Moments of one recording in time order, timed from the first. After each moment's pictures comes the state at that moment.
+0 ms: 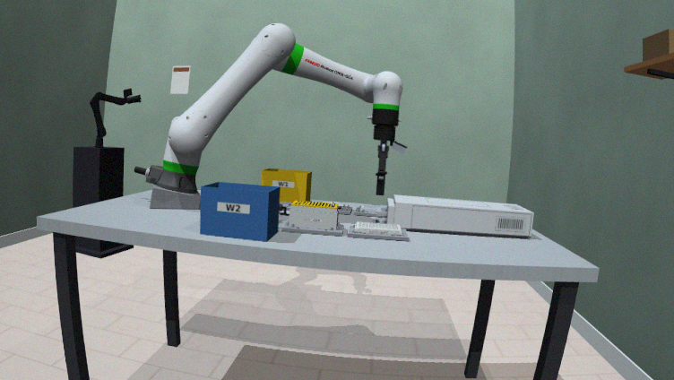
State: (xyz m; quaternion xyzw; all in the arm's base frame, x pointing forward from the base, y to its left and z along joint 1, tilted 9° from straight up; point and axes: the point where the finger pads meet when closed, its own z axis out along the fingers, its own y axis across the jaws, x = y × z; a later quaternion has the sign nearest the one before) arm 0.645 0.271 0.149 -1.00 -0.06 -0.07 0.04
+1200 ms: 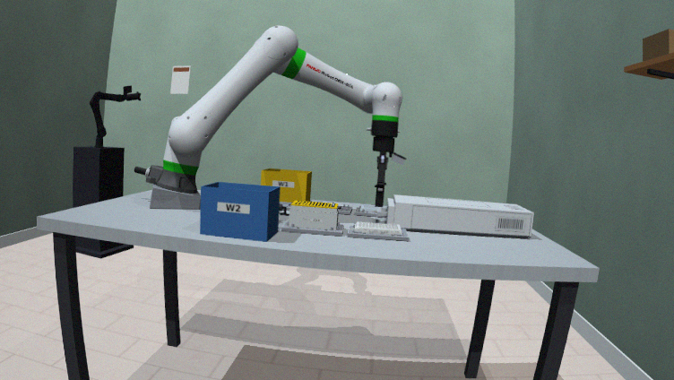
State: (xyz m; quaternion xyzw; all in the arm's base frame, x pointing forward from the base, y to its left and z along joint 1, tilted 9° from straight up) arm 0.650 0.274 0.109 -1.00 -0.06 -0.07 0.04
